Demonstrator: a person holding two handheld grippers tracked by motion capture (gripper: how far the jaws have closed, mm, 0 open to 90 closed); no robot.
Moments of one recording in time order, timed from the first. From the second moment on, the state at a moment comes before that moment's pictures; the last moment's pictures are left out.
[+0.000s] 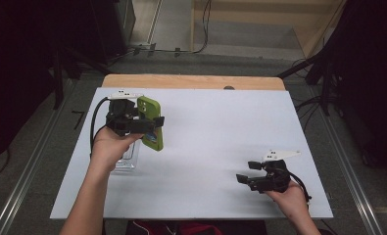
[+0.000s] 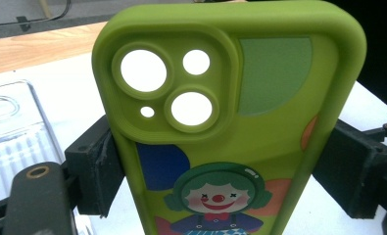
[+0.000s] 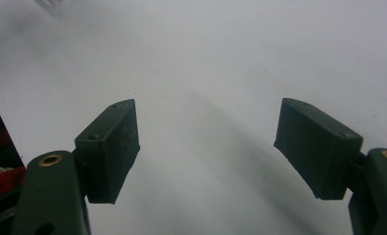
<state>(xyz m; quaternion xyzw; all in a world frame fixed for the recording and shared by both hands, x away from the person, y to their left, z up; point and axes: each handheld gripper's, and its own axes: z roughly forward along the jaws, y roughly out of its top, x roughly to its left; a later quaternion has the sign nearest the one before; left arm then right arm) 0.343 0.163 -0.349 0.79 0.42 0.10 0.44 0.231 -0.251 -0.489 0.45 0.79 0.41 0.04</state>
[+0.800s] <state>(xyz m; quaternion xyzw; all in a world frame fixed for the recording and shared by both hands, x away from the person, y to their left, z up) 0.349 0.198 -0.343 0.76 0.47 0.13 0.43 0.230 -0.252 -0.487 0.44 0.79 0.43 0.04</state>
